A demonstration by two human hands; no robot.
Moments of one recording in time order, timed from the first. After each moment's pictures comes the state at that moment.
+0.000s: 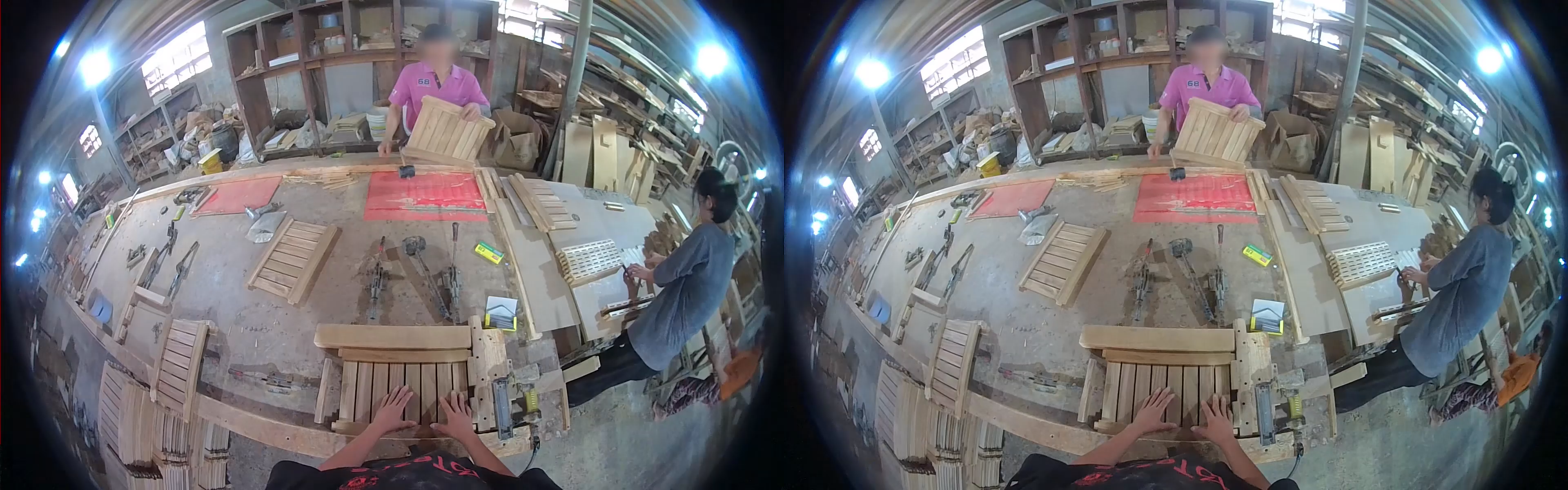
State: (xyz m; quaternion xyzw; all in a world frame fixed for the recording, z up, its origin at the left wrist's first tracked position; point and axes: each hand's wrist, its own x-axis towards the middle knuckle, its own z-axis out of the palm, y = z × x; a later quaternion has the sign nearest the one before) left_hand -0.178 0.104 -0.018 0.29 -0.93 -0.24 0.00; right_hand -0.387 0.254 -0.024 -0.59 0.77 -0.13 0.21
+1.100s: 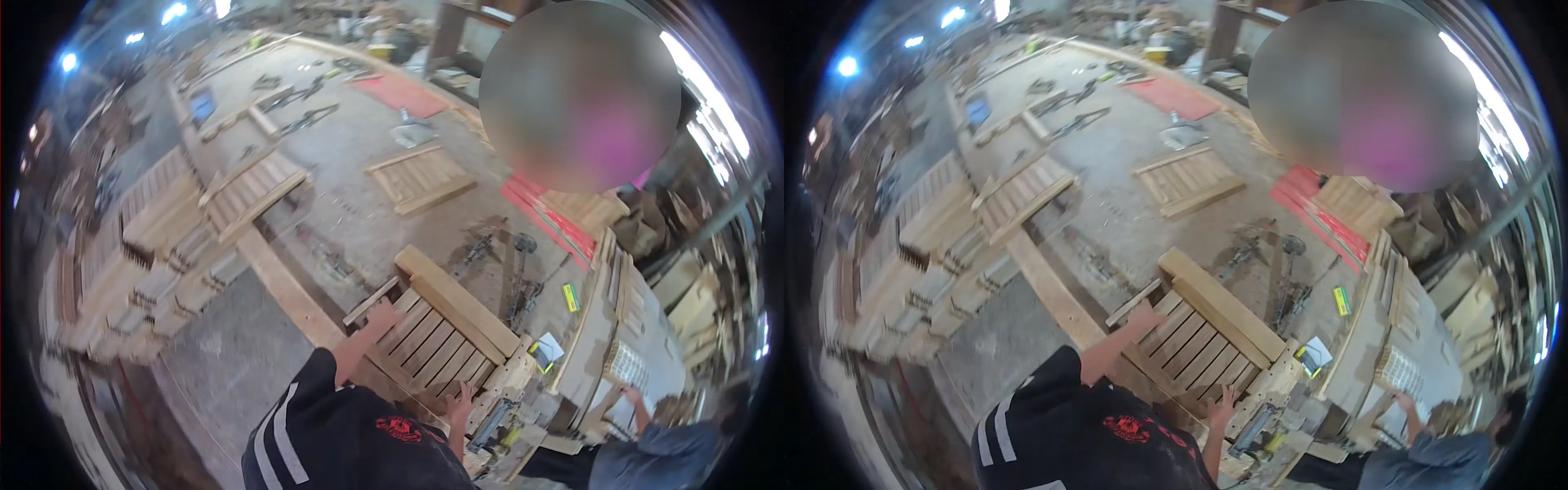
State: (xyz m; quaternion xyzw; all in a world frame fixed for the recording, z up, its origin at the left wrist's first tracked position) left_hand -0.098 0.027 0.011 0.78 -0.52 -0.35 0.11; right_hand -0.416 0.246 -0.050 -0.58 0.72 -0.30 0.24
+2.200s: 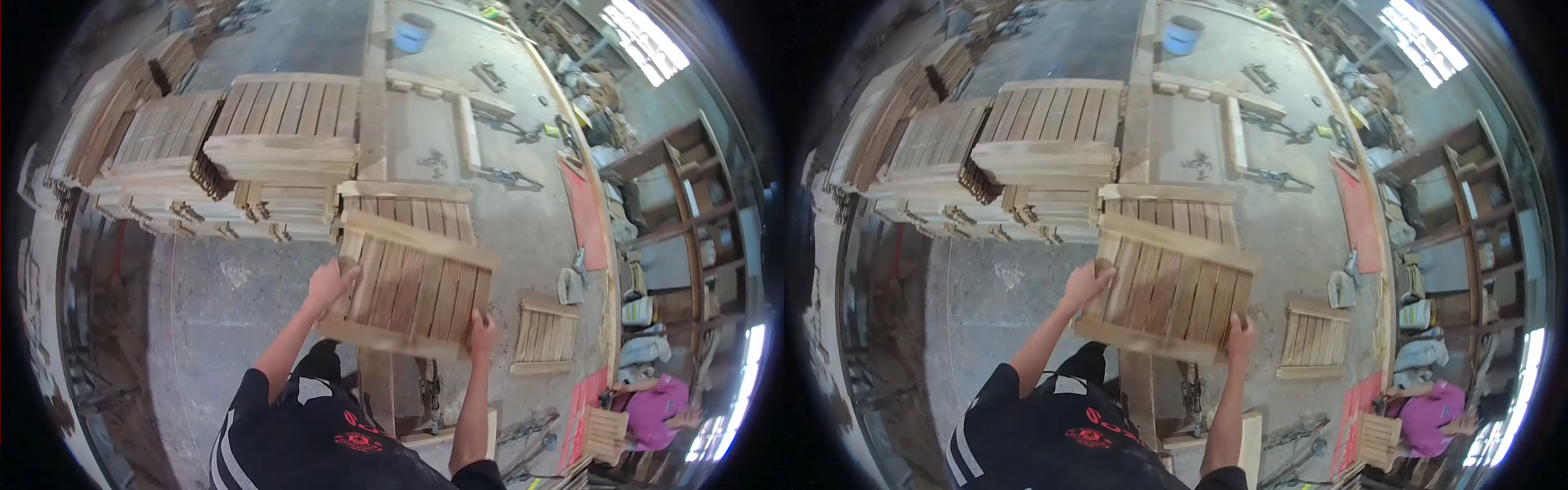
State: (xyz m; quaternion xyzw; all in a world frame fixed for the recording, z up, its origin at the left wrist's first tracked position) left_hand 0.514 0.007 0.099 0.89 -0.21 -0.23 0.33; right_hand 0.212 -0.255 0.094 -0.75 0.53 -0.24 0.31
